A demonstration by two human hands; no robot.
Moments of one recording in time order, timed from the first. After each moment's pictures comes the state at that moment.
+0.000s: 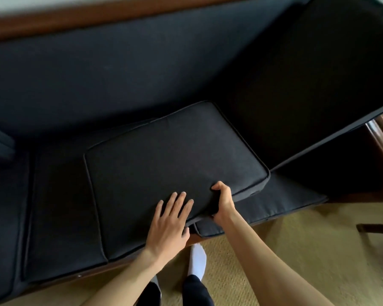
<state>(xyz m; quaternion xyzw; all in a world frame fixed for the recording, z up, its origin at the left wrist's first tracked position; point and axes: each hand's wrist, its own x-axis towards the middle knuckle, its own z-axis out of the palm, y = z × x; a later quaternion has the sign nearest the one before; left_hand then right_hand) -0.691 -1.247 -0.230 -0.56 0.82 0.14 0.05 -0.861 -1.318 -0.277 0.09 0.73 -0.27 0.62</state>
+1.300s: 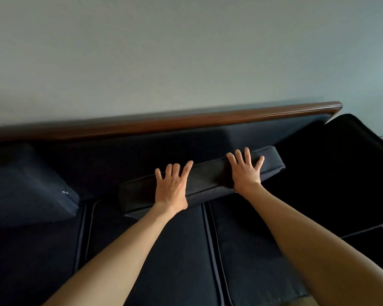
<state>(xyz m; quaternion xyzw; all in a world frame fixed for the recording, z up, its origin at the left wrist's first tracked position) -0.539 -1.518 -0.036 -0.66 0.74 0.06 0.06 -0.758 -1.584 -0.036 -0.74 0.65 0.16 0.07</state>
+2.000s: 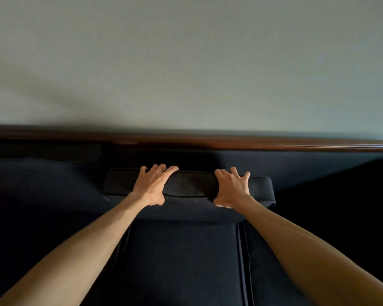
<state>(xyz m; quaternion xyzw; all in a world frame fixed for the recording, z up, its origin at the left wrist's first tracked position) -0.344 -1.534 0.015 -0.67 0.73 0.12 0.09 -0.592 -1.594 0.004 -0.83 0.52 0.14 0.12</state>
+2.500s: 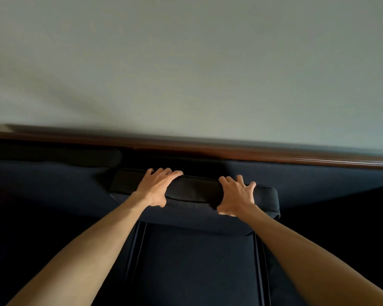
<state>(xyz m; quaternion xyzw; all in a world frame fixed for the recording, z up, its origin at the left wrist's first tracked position) -0.253 -1.544 0.001 -0.66 0.73 0.15 0.10 -0.509 -1.600 -0.008 -0.83 0.52 0.15 0.13</state>
